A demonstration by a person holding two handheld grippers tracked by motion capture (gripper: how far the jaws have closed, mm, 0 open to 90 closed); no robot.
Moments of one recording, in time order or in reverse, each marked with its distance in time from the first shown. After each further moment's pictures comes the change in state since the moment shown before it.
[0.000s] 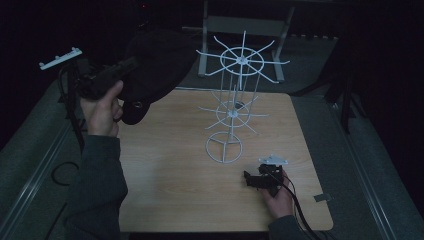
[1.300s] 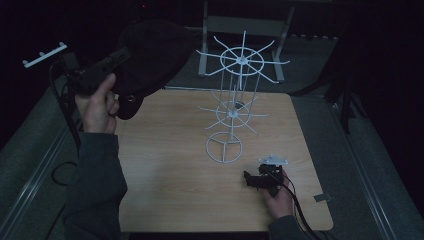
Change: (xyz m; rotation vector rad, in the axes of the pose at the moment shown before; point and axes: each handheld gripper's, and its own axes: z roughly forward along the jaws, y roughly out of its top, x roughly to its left) left arm -0.001 0.013 -0.006 -0.094 -0.070 -0.056; right arm 0.000 0.000 0.000 0.000 0.000 -0.001
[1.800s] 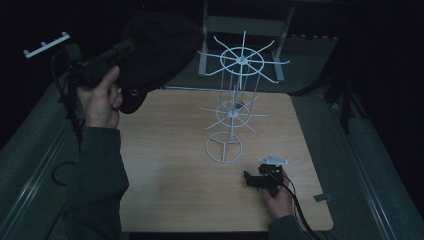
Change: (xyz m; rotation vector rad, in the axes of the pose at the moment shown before) left arm -0.016 0.011 0.013 0.006 -0.047 0.039; right arm 0.000 0.000 0.000 -0.001 0.000 0.000
